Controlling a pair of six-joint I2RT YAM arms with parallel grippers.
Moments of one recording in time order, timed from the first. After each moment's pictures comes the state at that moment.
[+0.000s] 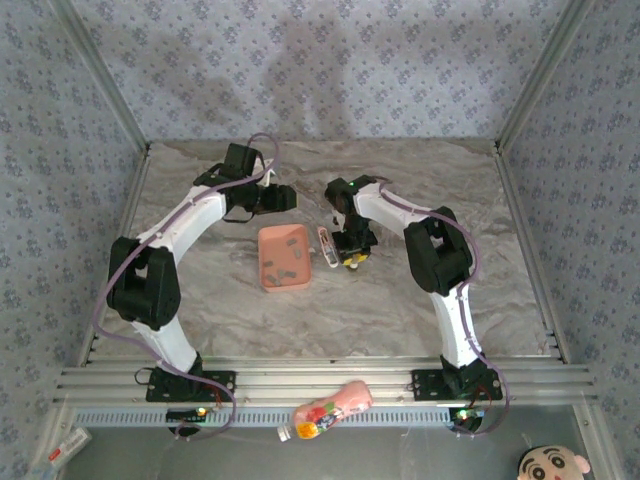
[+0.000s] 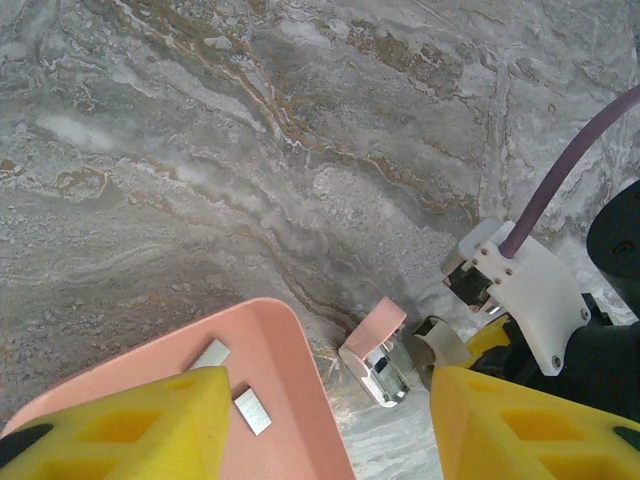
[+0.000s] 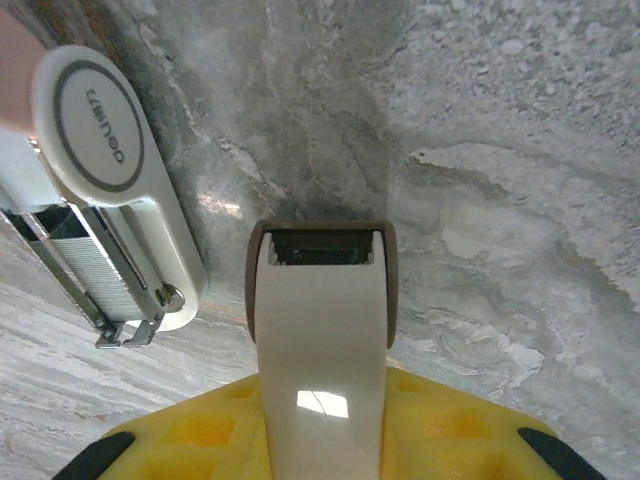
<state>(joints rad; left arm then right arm) -0.36 1.74 1.42 -0.59 0.42 -0.37 0.58 2.17 1.72 -1.20 -0.11 0.26</state>
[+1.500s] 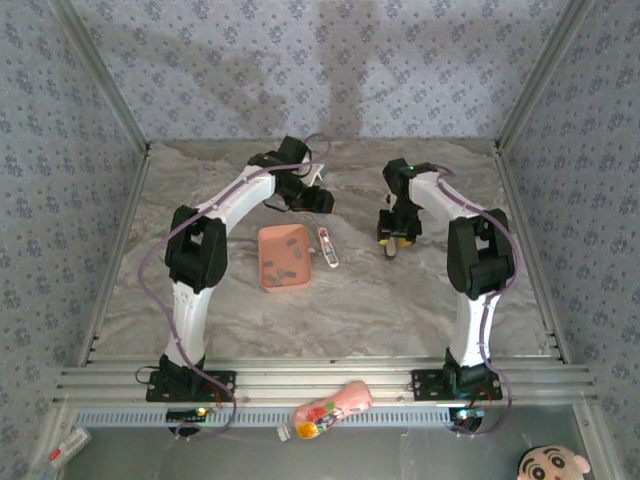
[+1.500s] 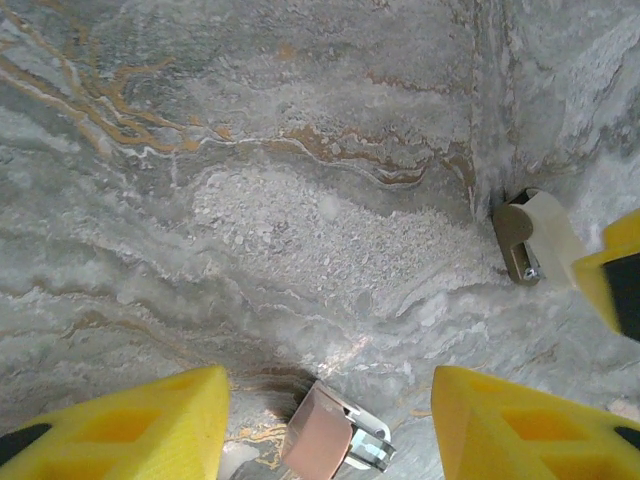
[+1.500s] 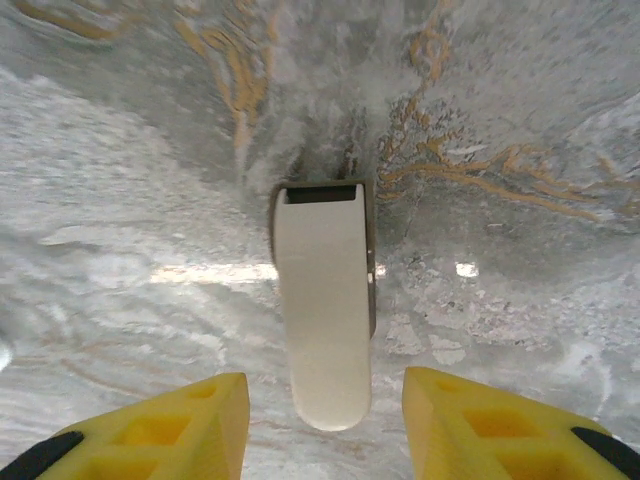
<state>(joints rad) -0.51 2.18 1.90 -0.85 0.45 -0.20 0.29 1.97 1.57 -1.13 -0.09 0.32</state>
